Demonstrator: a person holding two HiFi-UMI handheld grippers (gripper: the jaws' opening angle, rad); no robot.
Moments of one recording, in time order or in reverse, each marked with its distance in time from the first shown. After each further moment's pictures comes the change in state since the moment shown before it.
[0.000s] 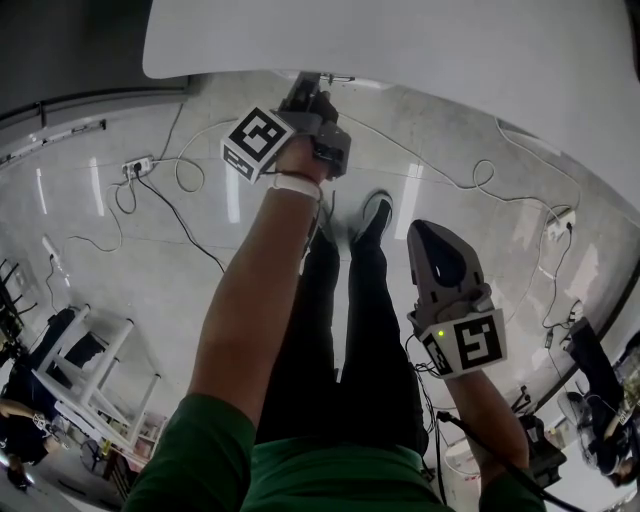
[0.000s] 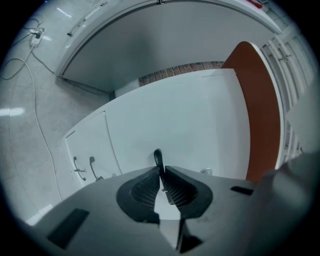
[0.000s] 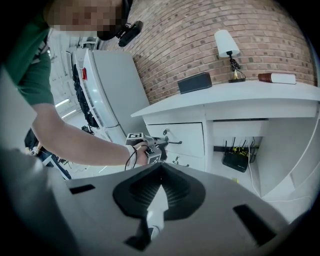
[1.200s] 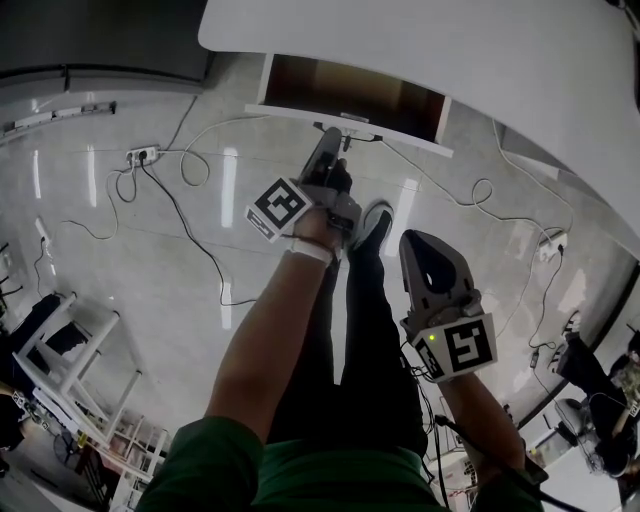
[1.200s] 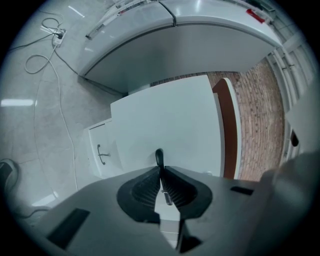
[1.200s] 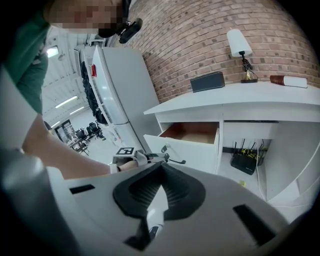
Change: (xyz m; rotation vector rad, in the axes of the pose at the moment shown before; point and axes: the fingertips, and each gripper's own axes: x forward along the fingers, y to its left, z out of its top) left arm -0.112 0.024 -0.045 -0.079 -0.002 0.023; right arm -0.001 0.049 -0.006 -0.068 0.011 0.075
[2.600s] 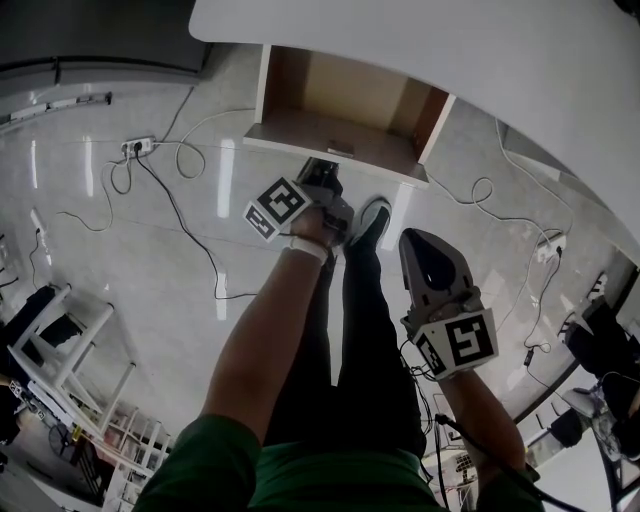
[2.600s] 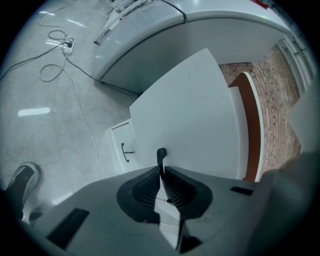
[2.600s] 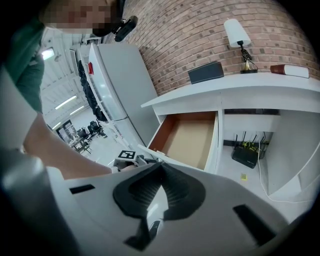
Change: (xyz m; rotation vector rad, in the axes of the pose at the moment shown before) left arm -0.011 0.069 -0.013 0.005 0.027 0.188; right arm 0.010 -0.013 -0.021 0.028 0.065 0.023
